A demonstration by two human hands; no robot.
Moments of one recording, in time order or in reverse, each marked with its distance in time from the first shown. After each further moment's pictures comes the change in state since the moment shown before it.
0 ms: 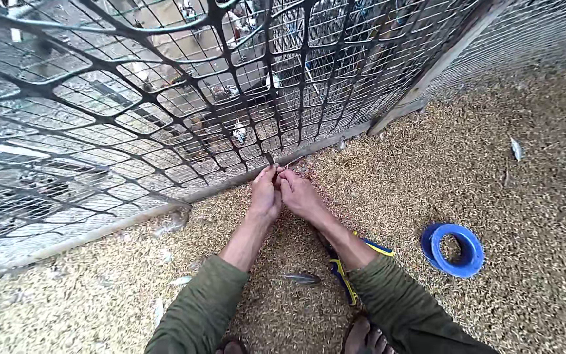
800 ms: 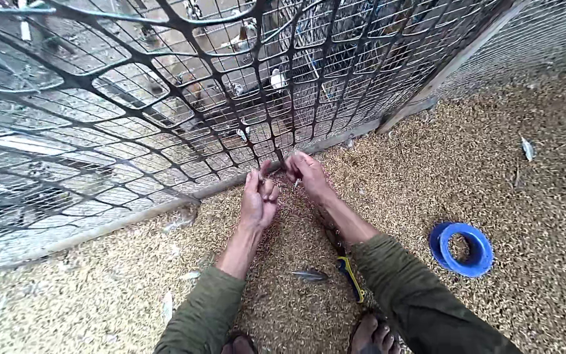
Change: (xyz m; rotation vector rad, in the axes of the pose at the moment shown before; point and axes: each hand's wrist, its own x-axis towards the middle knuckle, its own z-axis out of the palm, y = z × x) left_hand -0.004 0.004 -0.050 -0.233 -0.200 0.119; right_hand 0.041 0.028 0.010 0.669 0.094 -0.343
